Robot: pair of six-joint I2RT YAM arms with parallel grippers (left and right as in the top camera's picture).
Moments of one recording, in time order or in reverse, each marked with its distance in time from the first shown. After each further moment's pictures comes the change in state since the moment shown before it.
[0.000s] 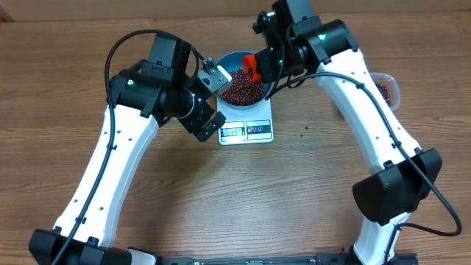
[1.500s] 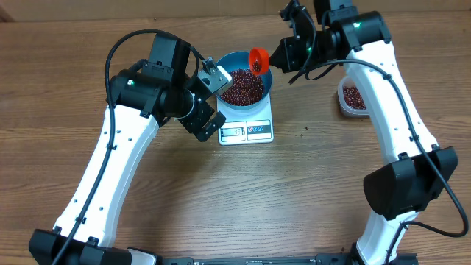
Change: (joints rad) left arm 0.000 0.000 0.000 0.000 0.000 0.000; right arm -0.123 0.000 0.000 0.000 -0.221 0.000
